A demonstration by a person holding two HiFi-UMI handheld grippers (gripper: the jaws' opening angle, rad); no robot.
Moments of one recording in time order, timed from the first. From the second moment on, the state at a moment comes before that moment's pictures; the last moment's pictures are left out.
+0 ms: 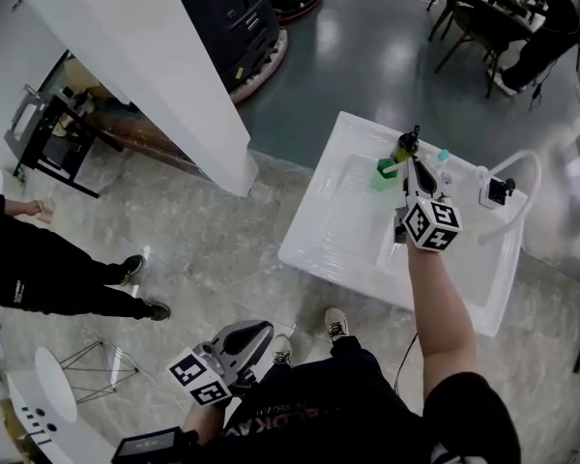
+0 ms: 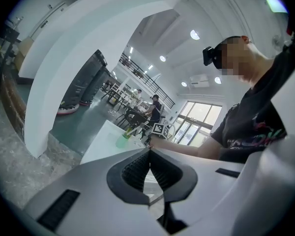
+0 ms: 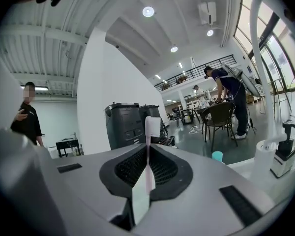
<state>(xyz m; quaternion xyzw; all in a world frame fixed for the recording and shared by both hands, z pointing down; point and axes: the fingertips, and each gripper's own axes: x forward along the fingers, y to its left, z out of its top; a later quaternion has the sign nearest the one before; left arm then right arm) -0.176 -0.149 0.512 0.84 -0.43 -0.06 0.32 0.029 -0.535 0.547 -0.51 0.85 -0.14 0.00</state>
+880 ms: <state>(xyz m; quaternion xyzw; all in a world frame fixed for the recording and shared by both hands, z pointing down) -0.205 -0.099 0.491 0.89 -0.34 -0.06 0.30 -0.036 -0.366 0.459 -0.44 0.89 -0.11 0.01</state>
